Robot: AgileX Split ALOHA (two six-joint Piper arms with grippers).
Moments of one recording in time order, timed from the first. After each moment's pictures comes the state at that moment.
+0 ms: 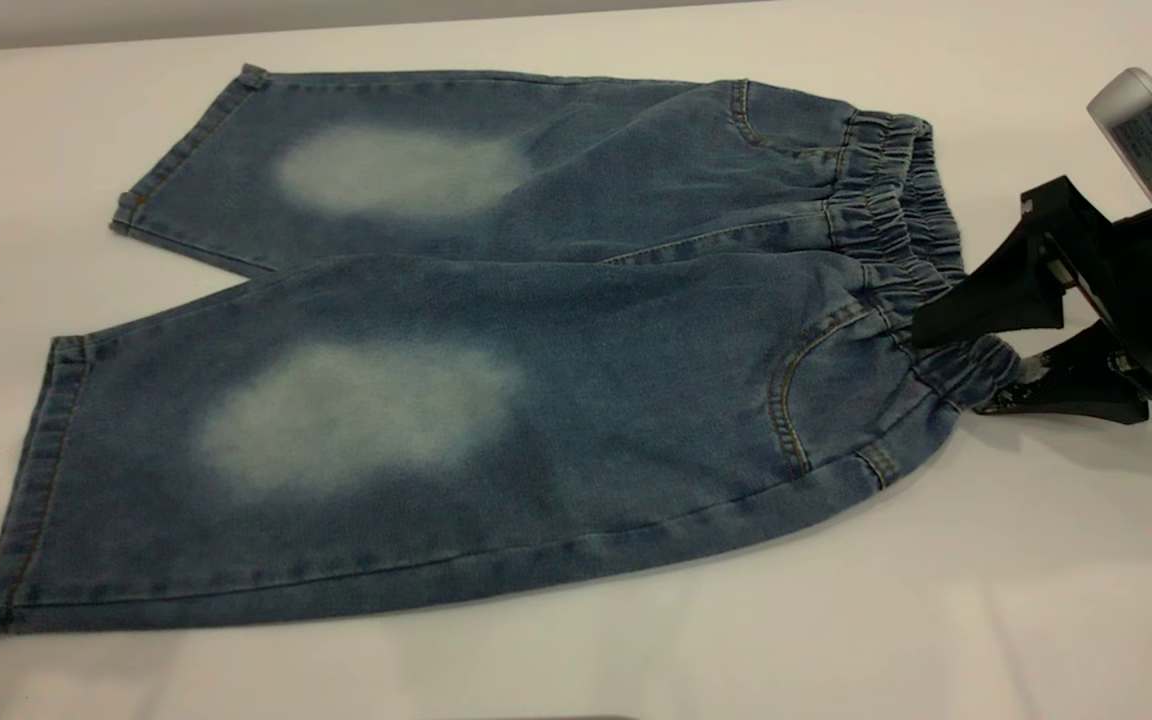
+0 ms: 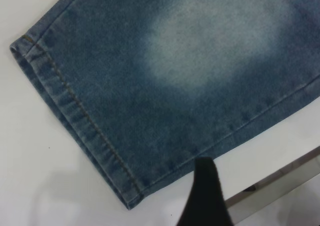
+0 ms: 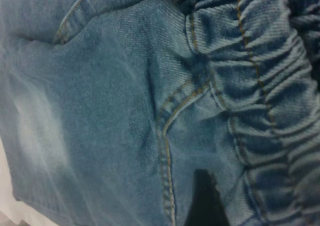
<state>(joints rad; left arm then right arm) 0.02 1.21 -0.61 -0.51 0.65 0.70 -0.06 2.20 -0.68 1.75 0.83 -1.50</state>
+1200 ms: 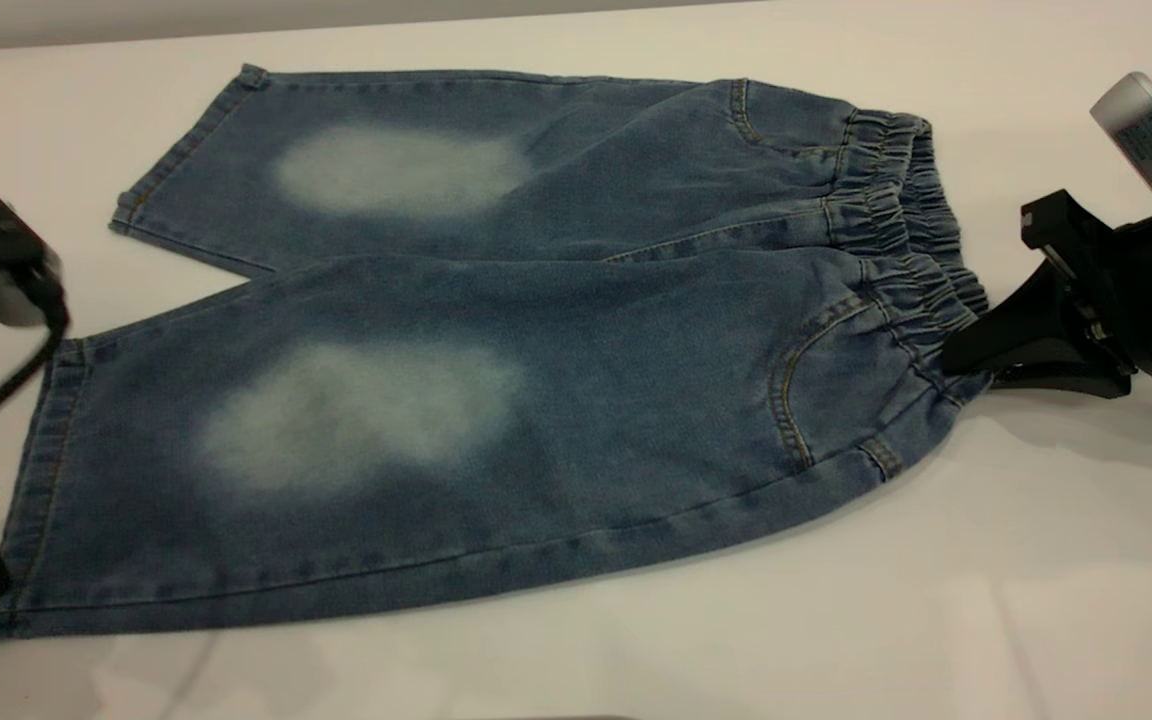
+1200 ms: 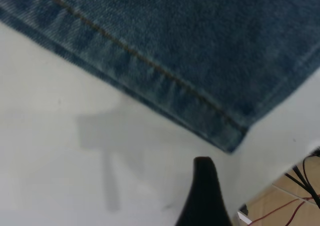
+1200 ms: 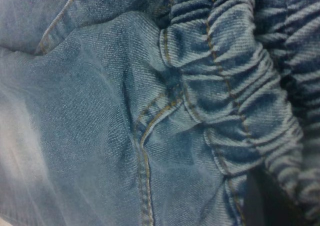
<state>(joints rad) -0.13 1.68 -0.53 -0.04 0.38 0.65 -0.06 2.22 -0.68 1.82 0.82 -1.60</state>
